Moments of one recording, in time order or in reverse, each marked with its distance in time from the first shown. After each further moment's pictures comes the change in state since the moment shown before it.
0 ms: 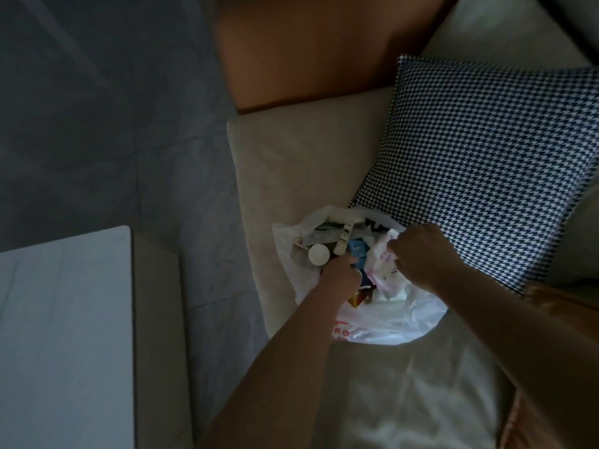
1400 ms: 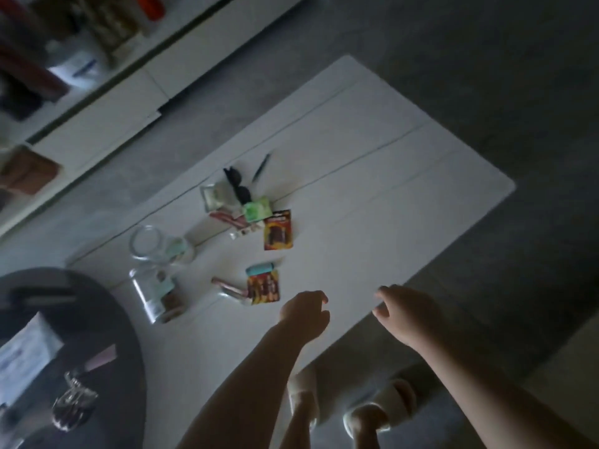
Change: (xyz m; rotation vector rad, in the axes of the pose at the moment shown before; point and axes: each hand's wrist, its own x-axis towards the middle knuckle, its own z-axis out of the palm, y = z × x) left_hand -0.364 -0.520 -0.080 -0.397 0.549 -0.669; right_hand -0.066 -0.596 -0.057 -0.001 -0.089 -0.928
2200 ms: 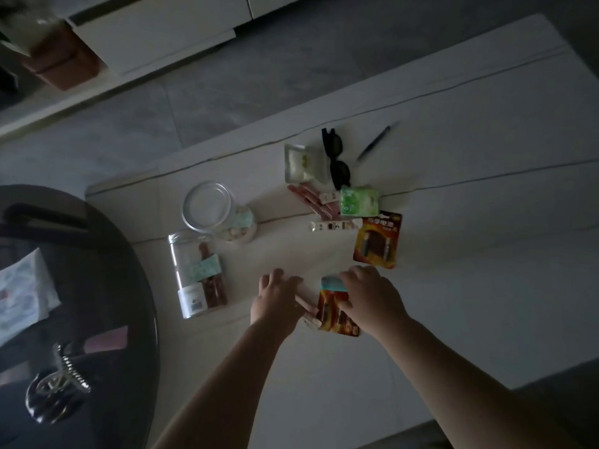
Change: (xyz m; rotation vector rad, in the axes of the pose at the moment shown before) left_hand 0.108 -0.249 -0.019 -0.126 0.208 -0.207; right_hand 0.207 -0.210 0.114 -0.173 -0.075 -0.365
